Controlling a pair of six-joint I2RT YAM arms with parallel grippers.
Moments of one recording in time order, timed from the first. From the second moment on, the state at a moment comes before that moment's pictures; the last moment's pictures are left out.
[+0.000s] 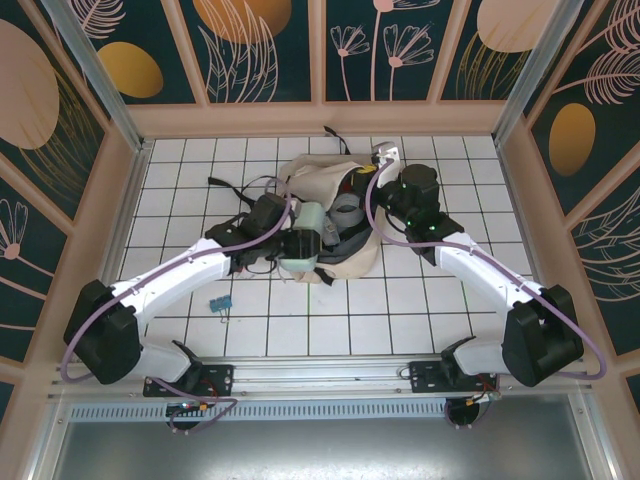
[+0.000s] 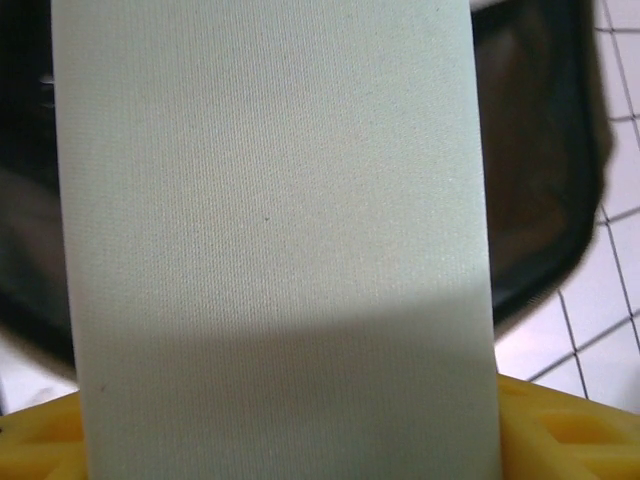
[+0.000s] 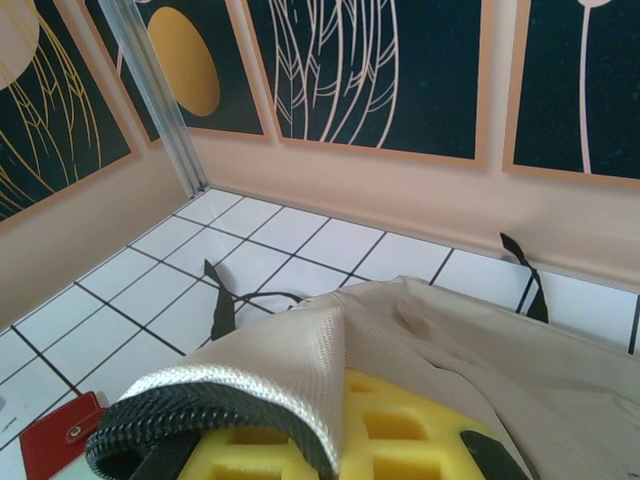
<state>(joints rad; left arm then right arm) -0.73 1.42 1.04 -0.45 0.13 -0.63 0.49 1.33 0.92 0.25 -0.21 0.14</state>
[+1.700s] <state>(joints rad) -0.58 1.65 1.19 -0.35 -0.04 -0.74 0.49 1.30 0.91 0.25 -0.21 0.15</state>
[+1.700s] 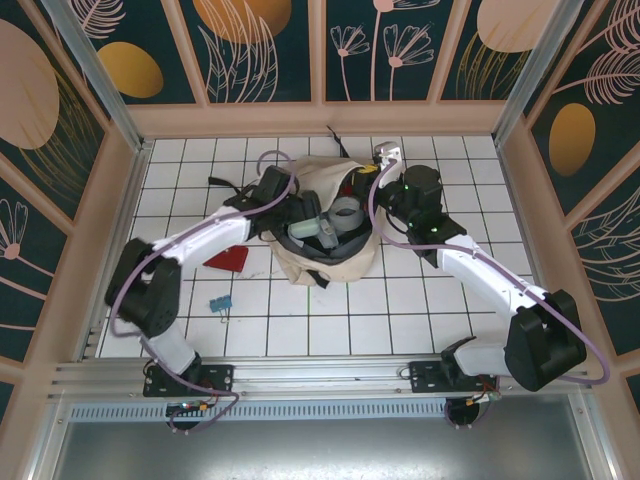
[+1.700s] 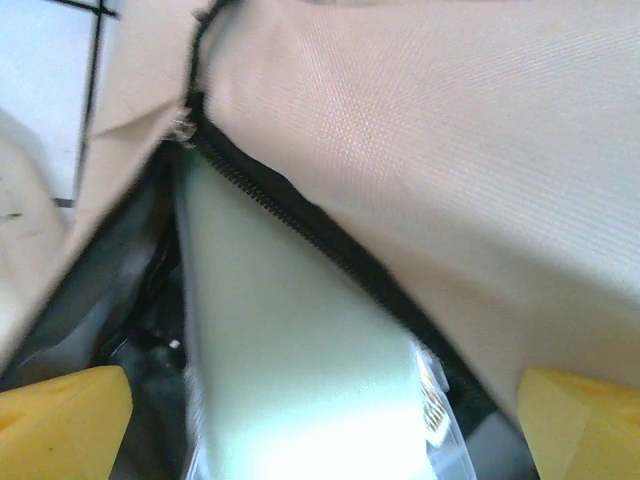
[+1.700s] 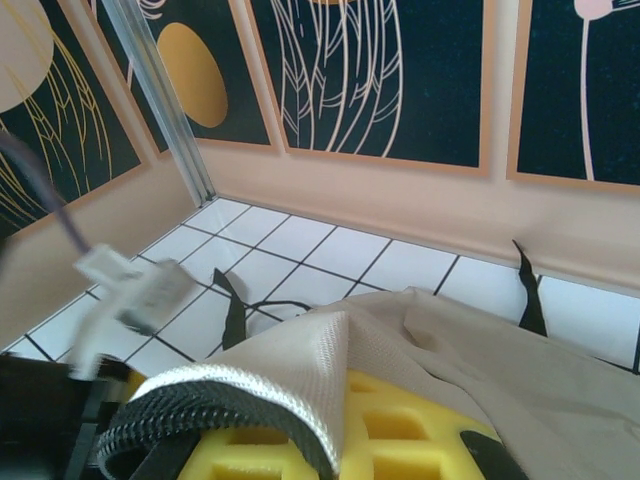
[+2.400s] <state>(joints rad) -0.58 1.15 0.70 -0.78 -0.27 -0.92 0.51 1.30 0.91 0.25 -0.21 0.16</state>
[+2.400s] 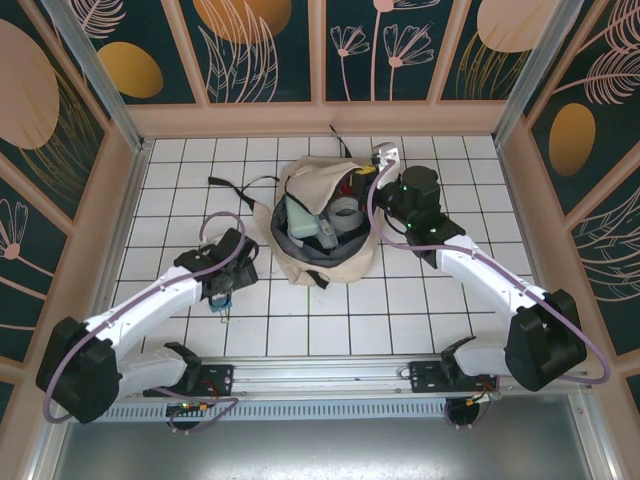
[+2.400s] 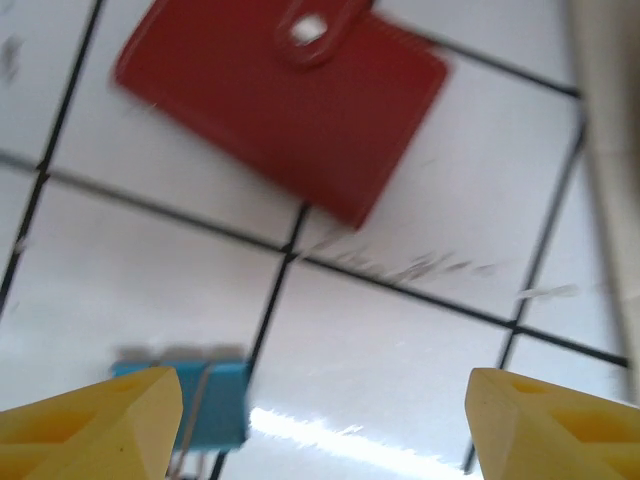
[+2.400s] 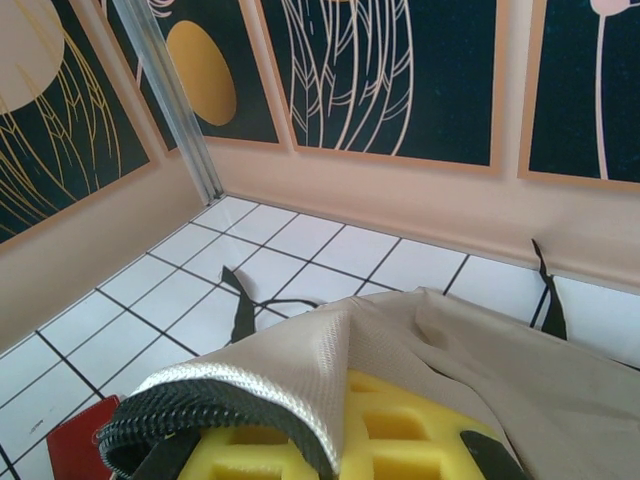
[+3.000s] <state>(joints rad) -0.58 0.77 0.47 -0.95 -0.10 -1.47 0.51 1.30 0.91 0.26 -0.23 0.18</state>
